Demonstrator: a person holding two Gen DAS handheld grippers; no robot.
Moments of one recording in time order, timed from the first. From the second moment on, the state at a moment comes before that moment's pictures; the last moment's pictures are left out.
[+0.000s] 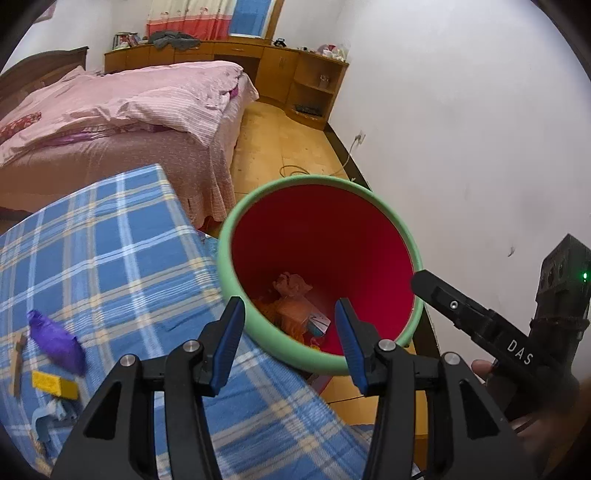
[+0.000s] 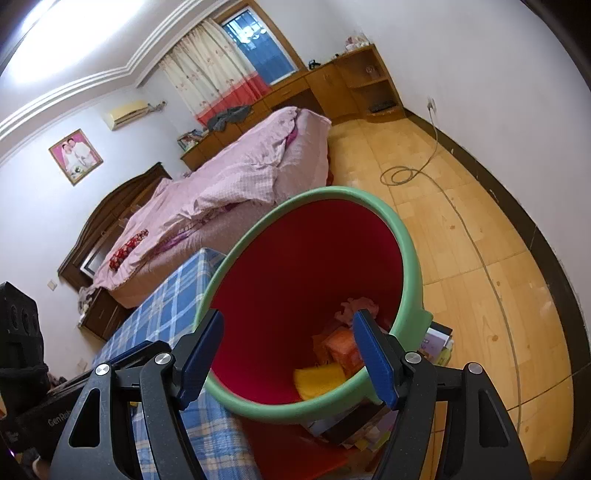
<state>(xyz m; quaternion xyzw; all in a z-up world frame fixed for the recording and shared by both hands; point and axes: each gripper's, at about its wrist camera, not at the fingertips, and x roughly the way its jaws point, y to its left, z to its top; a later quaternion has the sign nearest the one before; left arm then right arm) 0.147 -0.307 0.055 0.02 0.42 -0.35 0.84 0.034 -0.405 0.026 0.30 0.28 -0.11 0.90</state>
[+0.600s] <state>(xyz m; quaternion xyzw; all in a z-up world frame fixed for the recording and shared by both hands) 0.155 -0.167 0.068 0.00 0.41 -0.23 0.88 0.019 -0.350 0.037 0.30 0.29 -0.09 0.91</state>
